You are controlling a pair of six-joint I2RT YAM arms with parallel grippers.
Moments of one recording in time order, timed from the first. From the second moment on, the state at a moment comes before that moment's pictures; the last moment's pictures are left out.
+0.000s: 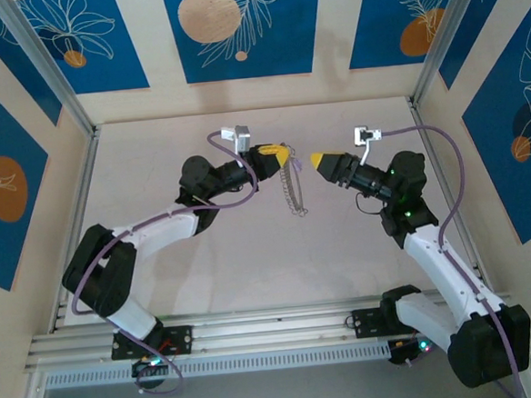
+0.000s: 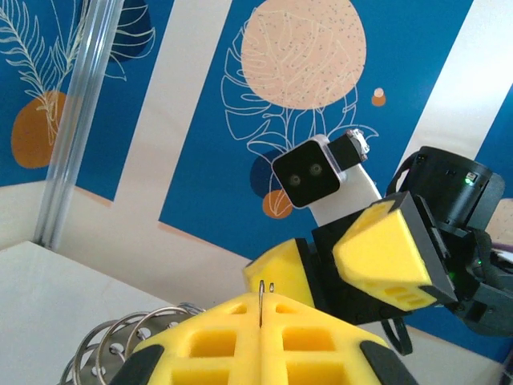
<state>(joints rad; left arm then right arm) -0.65 1.61 0.97 1.00 0.67 -0.60 0.20 0.95 0.71 0.31 -0.75 0.84</state>
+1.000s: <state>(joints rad) -0.65 1.66 0.98 1.20 0.66 -0.82 0.30 1.16 0.74 0.68 -0.78 0.97</state>
